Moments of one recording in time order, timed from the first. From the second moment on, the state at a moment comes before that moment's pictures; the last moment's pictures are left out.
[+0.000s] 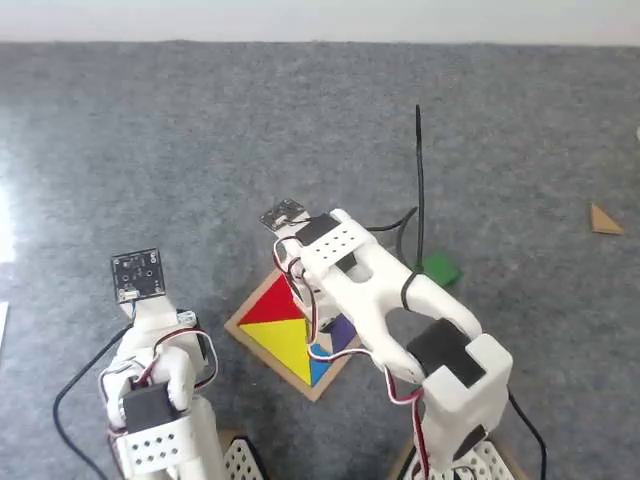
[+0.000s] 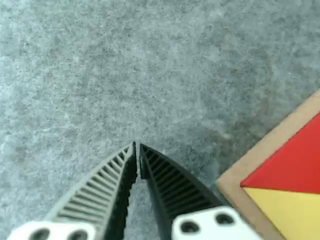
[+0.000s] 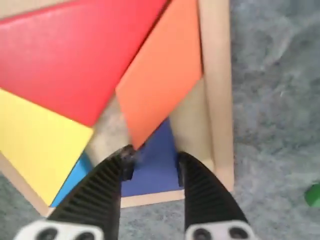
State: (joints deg) left arm -22.2 -103.2 96.8 71.9 3.3; right arm -42.7 14.9 17.6 74.0 1.5
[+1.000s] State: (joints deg) left arm -22.2 -103.2 96.8 71.9 3.3; right arm -34.2 -15.1 23.6 87.0 7.2
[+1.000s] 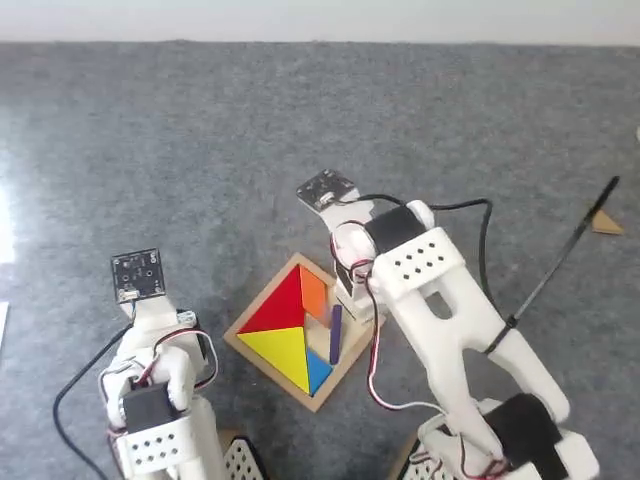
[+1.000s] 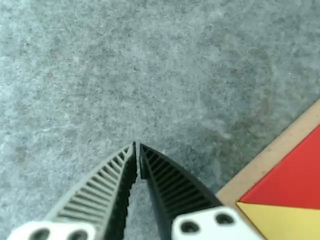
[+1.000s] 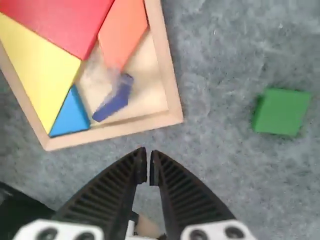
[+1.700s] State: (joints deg) left arm -22.2 -103.2 96.8 71.9 3.3; right arm -52.3 -13.7 25.0 79.3 -2.9
